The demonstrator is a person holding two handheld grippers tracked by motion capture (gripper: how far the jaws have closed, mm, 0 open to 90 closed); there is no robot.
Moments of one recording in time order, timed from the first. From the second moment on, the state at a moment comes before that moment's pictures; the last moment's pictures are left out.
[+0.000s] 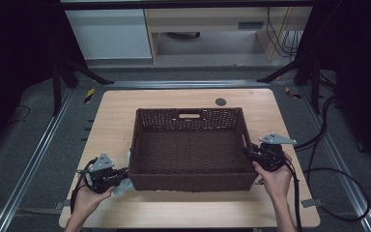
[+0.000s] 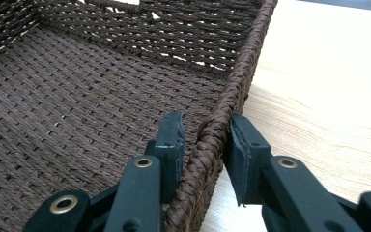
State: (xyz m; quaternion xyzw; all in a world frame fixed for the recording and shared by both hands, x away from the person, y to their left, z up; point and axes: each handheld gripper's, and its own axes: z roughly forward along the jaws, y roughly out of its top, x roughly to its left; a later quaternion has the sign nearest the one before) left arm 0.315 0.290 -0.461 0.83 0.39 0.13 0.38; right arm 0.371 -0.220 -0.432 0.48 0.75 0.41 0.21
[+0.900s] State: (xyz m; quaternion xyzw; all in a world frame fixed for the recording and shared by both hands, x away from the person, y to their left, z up) left arm 0.293 0.292 -0.428 0.80 0.38 0.18 0.43; right arm 0.369 -0.220 -0.431 0.49 0.74 0.40 0.23
